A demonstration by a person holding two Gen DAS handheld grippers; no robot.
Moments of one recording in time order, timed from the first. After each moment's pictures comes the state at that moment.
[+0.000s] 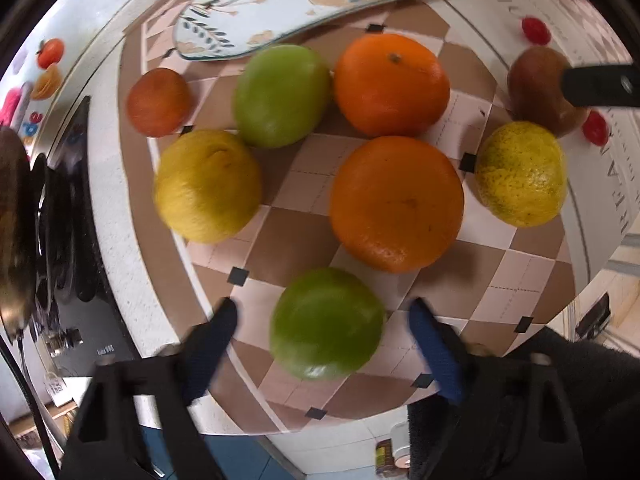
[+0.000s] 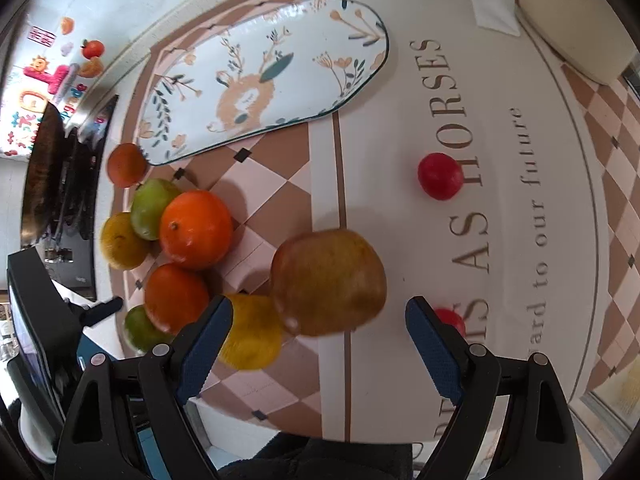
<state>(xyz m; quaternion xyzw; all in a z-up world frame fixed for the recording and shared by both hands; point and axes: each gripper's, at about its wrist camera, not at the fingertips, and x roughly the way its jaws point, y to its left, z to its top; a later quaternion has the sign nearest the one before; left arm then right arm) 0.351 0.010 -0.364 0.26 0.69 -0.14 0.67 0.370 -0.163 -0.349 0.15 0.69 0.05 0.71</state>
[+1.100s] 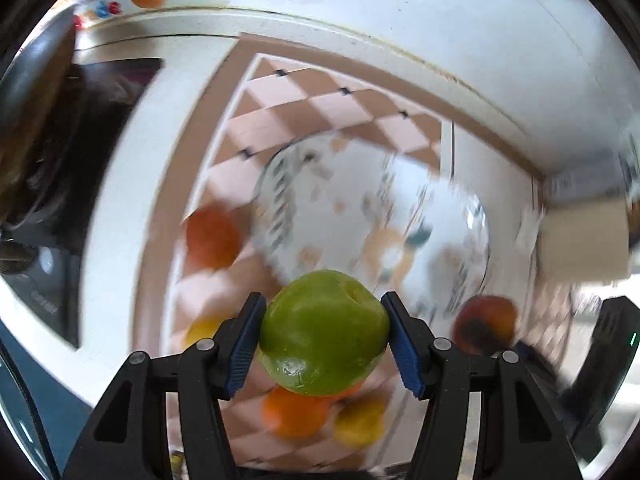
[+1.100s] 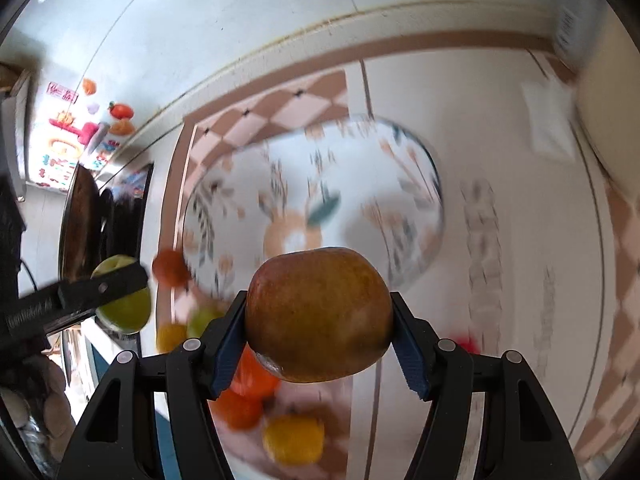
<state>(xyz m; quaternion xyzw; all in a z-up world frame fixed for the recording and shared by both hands) 0.511 0.071 -0.274 -0.14 0.67 -0.02 0.73 0.483 -0.175 -0.310 0.18 0.63 0.10 0.75</state>
